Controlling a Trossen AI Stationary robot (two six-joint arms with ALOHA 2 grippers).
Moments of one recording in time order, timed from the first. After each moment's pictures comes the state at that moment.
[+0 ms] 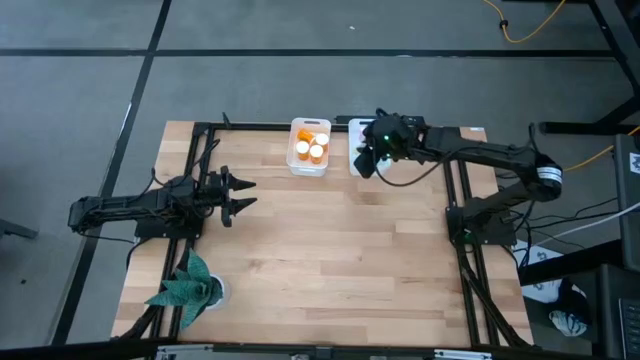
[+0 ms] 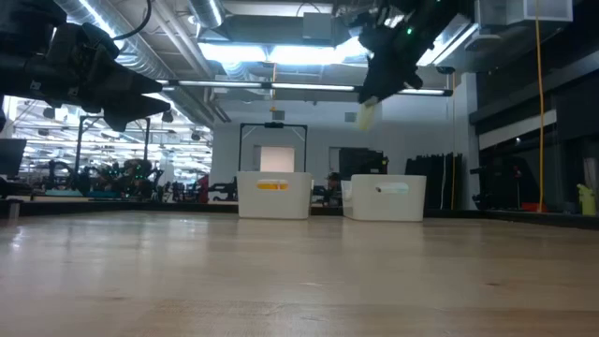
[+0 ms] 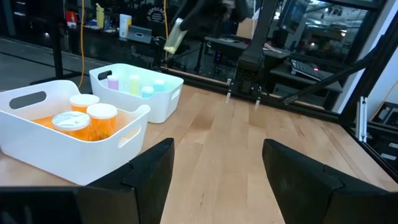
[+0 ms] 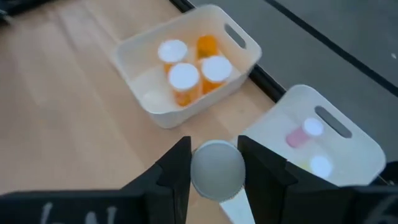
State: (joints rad) left arm 0.16 0.09 0.01 0.04 -0.06 -0.23; right arm -0.34 1.39 1.18 -0.55 0.22 0.22
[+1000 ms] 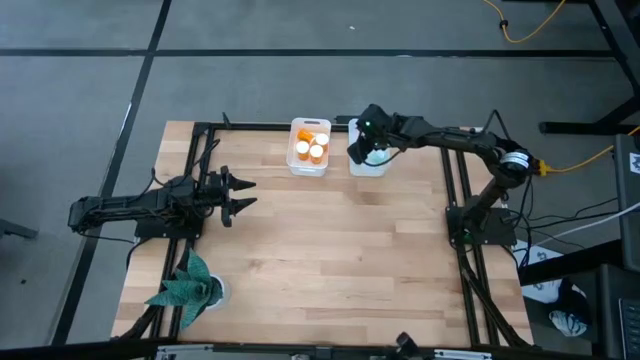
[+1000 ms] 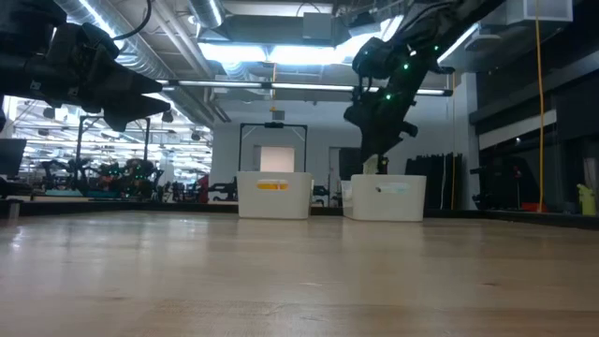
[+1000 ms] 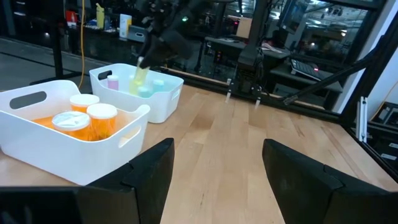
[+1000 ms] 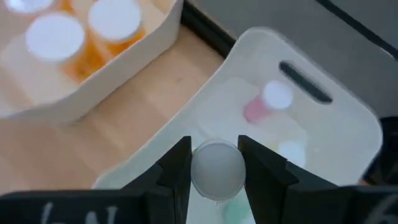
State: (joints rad) left arm 0.16 0.09 0.01 0.04 -0.06 -0.23; right arm -0.54 1.66 1.18 -0.49 0.21 0.20
